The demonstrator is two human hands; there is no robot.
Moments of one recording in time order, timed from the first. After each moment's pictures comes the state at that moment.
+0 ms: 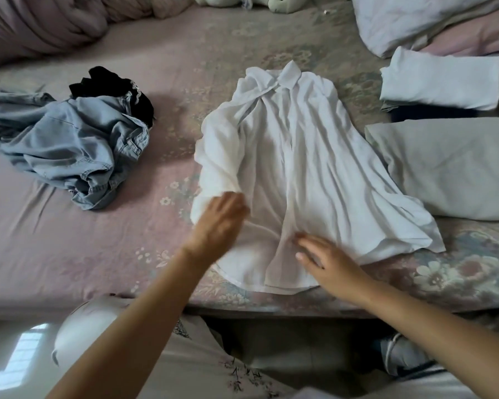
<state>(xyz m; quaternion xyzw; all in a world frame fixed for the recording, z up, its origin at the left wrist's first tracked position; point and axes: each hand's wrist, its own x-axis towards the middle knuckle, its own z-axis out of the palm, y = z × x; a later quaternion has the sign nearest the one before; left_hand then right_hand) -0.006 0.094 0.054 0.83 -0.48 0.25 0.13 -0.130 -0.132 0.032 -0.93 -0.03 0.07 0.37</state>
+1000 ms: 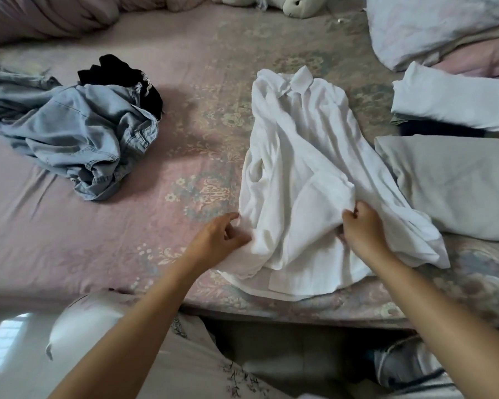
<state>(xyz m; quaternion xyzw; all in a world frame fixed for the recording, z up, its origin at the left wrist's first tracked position) -0.024 0.112 0.050 0.92 -0.12 -0.17 0.34 -0.068 -0.162 0.057 -0.85 0.31 -0.06 0.43</state>
